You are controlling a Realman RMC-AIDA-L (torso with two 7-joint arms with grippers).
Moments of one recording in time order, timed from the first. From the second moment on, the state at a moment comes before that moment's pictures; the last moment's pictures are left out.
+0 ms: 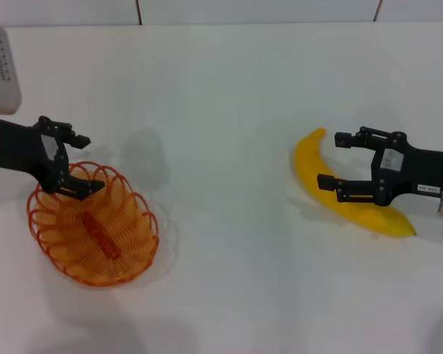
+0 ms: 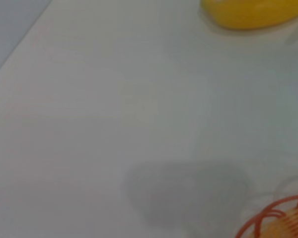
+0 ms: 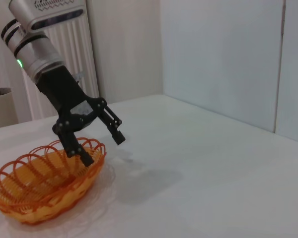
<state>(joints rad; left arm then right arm) -0.65 -2.04 0.97 0.92 2.45 1.34 -1.45 0.46 1.99 -0.54 -0.43 -2.03 -1.50 1.00</state>
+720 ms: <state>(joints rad) -0.66 -2.04 0.97 0.91 2.47 1.33 -1.46 0.46 1.99 -0.54 -0.43 -2.03 -1.50 1.00</state>
